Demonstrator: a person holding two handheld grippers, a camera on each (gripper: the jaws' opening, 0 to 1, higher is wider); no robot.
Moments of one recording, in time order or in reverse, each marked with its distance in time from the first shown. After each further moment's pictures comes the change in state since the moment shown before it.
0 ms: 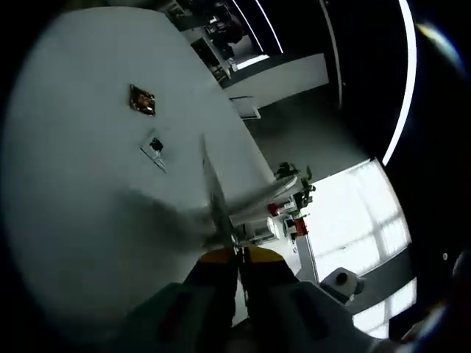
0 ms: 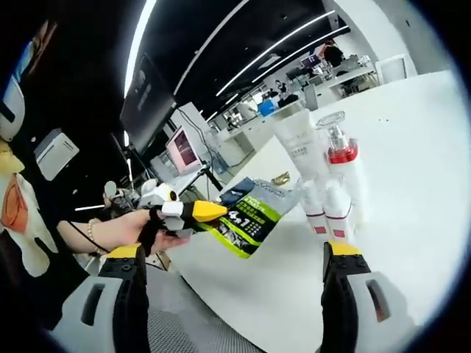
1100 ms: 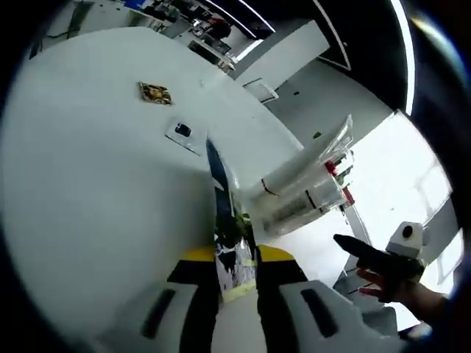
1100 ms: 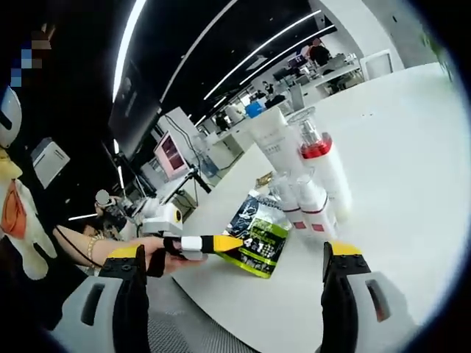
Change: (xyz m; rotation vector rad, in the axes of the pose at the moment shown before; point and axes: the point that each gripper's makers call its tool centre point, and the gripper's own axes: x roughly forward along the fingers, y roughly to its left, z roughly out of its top) left arm 0.020 0.066 -0.027 0.322 0.050 0.237; right arm -0.004 -0.015 -0.003 0.038 -0.012 -0.052
